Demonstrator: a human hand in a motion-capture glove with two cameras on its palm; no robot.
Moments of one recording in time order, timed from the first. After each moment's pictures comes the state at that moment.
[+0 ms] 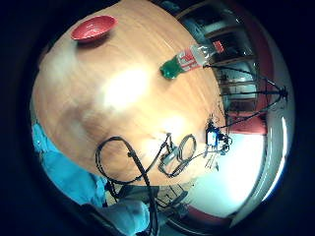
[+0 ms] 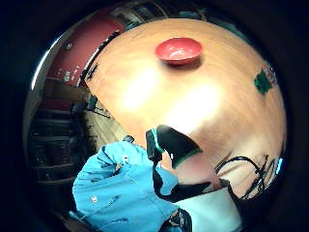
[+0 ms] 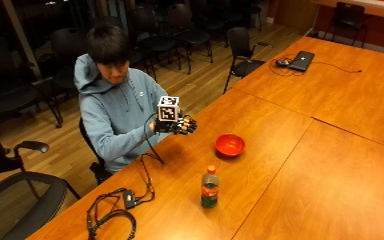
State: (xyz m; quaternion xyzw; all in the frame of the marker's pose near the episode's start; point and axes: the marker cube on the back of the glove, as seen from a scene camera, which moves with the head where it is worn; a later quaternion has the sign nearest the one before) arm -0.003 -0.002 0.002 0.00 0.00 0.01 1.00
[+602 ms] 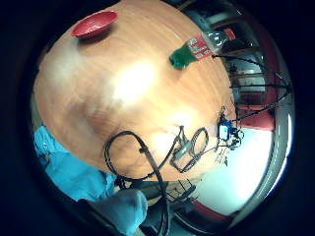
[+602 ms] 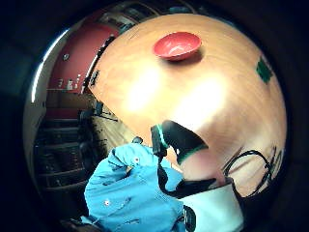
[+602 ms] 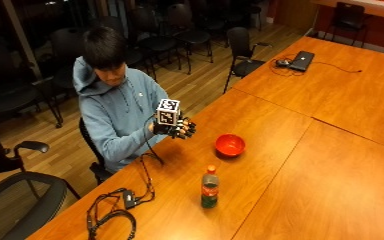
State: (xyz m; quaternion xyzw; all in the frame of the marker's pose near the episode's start) arm 0.004 0.004 0.008 -0.02 -0.05 0.05 1.00
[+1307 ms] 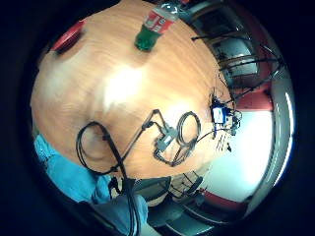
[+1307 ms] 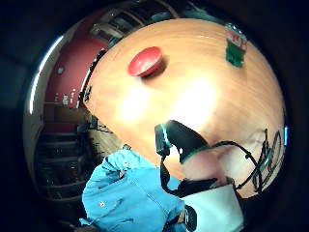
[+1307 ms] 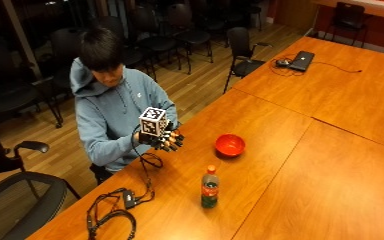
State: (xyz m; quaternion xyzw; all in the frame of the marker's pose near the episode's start) arm 0.085 0.054 0.010 -0.01 -0.04 0.12 0.99
